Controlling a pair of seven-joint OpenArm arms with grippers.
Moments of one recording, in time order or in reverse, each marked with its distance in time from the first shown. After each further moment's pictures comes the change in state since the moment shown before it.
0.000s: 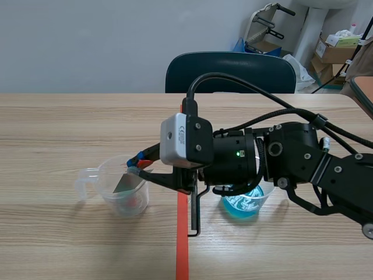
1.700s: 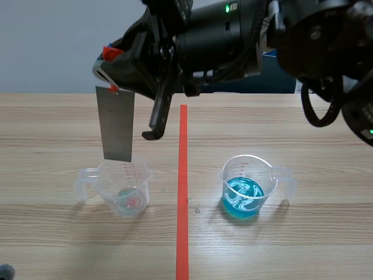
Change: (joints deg) left arm 0.0 0.0 0.0 0.0 -2.1 6.5 0.2; right arm 7.3 0.0 8.1 30.2 46.9 4.7 -61.0
